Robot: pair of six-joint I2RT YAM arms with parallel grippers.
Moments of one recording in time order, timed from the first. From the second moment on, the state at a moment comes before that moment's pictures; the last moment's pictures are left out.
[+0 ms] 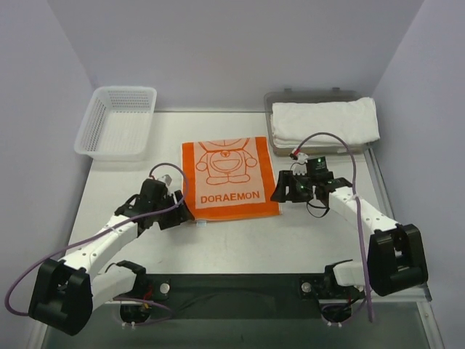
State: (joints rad) left arm -0.37 1.08 0.53 -0.40 0.19 -0.67; right arm 0.26 1.34 0.72 -0.32 -0.40 0.21
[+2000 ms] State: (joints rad) left arm -0.49 1.02 0.48 -0.62 0.20 -0.83; right arm 0.69 1.43 0.67 -0.62 -0.32 0.45
